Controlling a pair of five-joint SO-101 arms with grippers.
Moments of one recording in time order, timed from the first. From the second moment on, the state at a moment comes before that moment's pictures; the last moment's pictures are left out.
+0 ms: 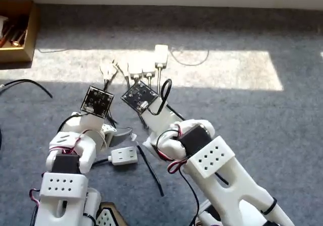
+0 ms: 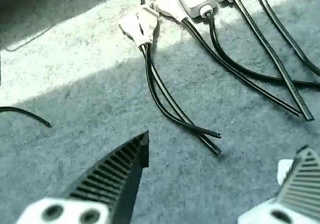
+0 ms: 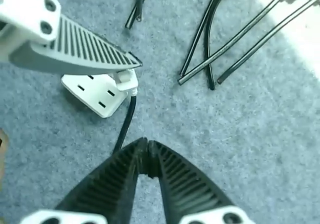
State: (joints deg) left arm -3.4 -68.9 77.7 43.2 -18.8; right arm -44.3 -37.8 38.5 68.6 13.1
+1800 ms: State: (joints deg) left arm -15.8 -68.9 69.6 45.3 -4.0; right arm -48.8 -1.8 42.9 31.3 -19.4
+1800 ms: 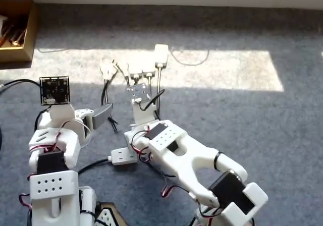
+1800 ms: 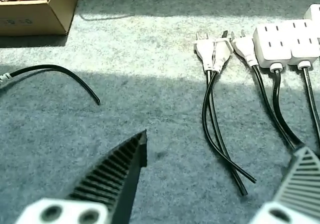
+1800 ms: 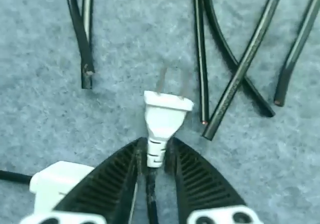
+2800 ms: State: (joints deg) left arm -15.8 -68.9 69.6 45.3 -4.0; right arm -49.1 7.0 37.1 30.2 -19.7
